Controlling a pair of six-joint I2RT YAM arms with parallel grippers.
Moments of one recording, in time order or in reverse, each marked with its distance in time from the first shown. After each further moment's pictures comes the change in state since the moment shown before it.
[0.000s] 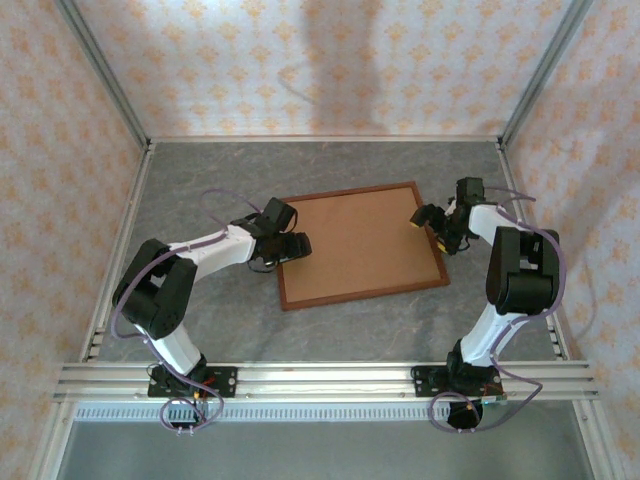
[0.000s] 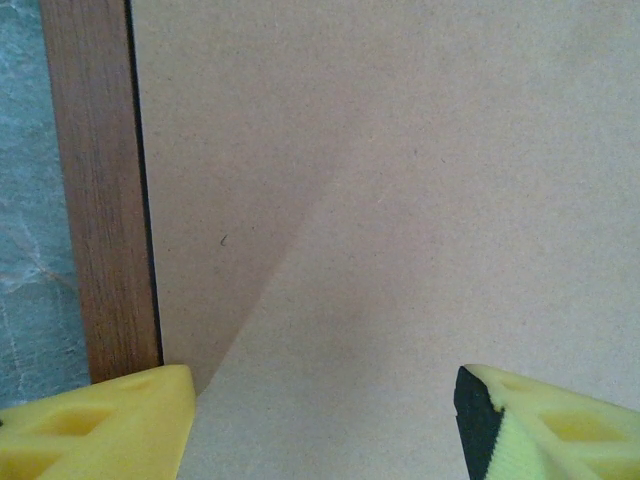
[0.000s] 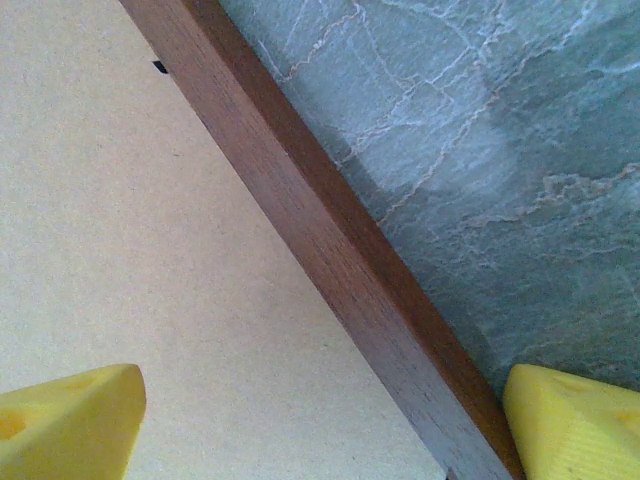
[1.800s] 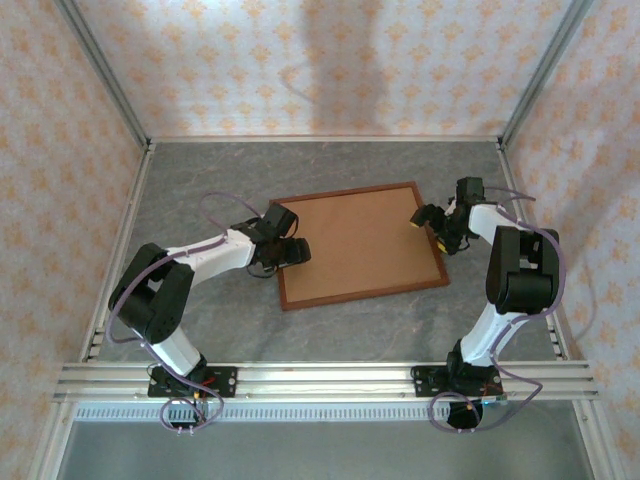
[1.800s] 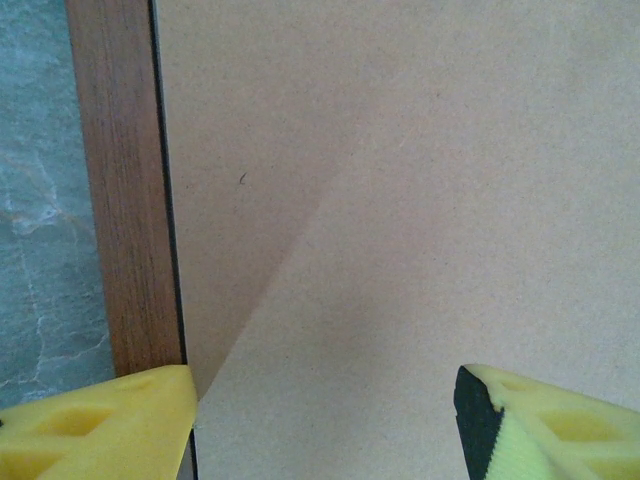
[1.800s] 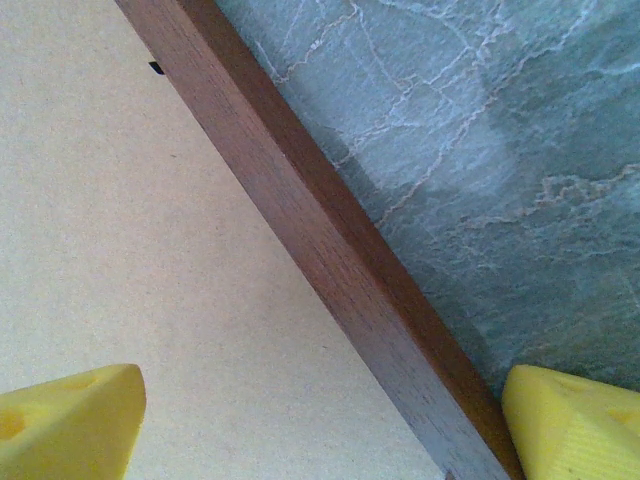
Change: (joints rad) left arm -0.027 -0.035 -0.037 -0.023 -0.019 -0.011; right arm 0.000 0.006 0.005 -0.005 0.001 0.000
